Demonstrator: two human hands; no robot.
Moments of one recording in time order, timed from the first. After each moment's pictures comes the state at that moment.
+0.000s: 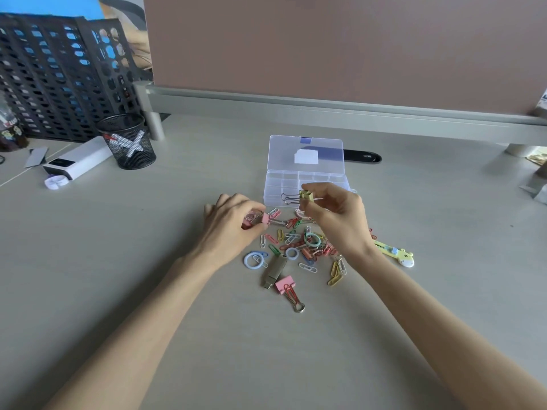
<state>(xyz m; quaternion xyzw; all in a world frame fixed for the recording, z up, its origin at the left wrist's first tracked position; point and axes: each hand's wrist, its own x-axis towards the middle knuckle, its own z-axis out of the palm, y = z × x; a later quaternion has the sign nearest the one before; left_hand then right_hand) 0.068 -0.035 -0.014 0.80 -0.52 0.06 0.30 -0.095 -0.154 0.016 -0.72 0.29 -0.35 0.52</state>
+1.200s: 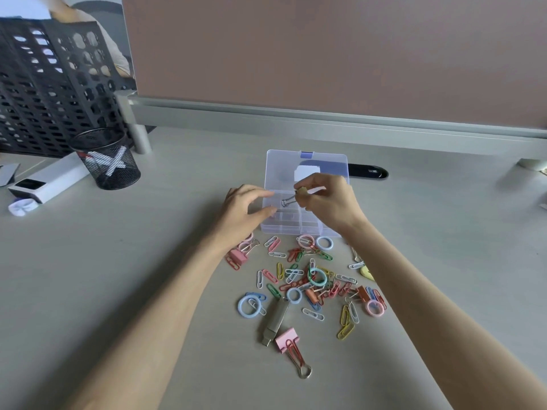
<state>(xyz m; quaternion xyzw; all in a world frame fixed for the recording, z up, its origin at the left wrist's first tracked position) 0.125 -0.122 -0.021 0.73 -0.51 -0.09 0.43 -0.032 -0.227 0.031 -0.80 0.34 -0.27 0.42</state>
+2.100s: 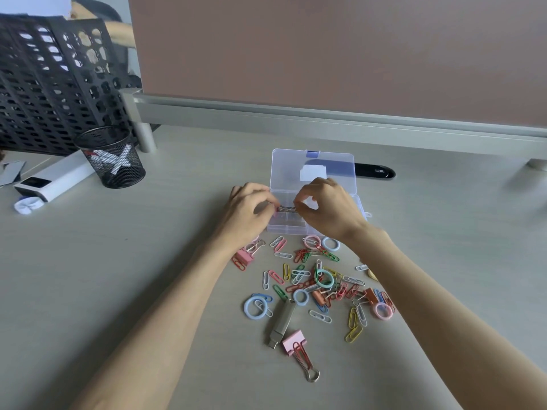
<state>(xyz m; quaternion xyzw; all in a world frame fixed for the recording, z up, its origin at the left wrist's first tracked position) 0.120 -0.122 -0.020 0.76 -0.51 -0.04 0.40 -0.023 -0.235 0.013 -0.93 0.26 -0.20 0.14</state>
